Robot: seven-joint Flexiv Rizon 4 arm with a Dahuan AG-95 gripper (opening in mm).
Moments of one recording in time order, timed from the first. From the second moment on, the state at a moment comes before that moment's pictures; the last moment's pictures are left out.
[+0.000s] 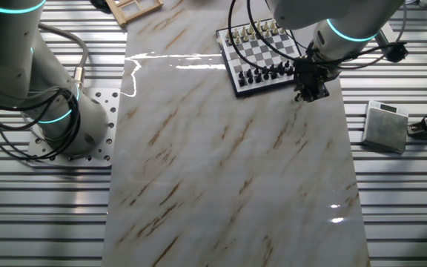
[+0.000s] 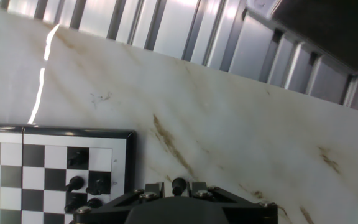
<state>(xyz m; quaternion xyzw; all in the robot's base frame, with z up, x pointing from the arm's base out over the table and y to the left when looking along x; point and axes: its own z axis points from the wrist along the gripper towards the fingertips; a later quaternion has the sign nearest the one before) 0.584 0.084 0.034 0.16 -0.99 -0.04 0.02</state>
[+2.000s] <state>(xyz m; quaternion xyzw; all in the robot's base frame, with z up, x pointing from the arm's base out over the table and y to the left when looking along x) 0.588 0.082 0.027 0.16 -0.99 -0.04 0.03</state>
